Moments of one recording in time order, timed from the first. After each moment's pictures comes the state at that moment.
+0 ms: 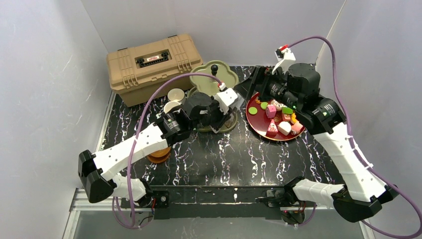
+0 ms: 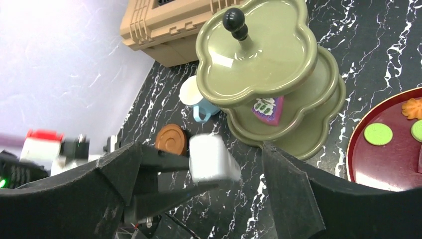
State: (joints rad) left arm -0.99 1.33 1.26 -0.31 -0.05 0.13; right arm 0.61 1.15 1.54 -0.66 -0.10 0.52
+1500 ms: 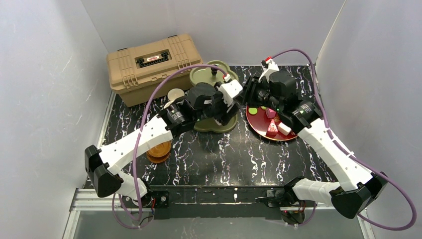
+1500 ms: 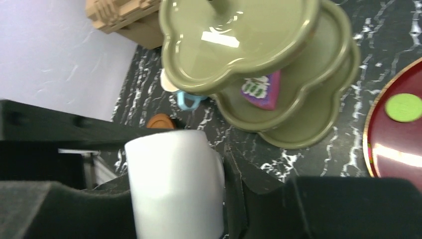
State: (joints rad) left arm -0.94 1.42 1.40 -0.37 -0.02 0.16; right arm 0.62 1.17 1.31 -0.49 -0.13 0.61
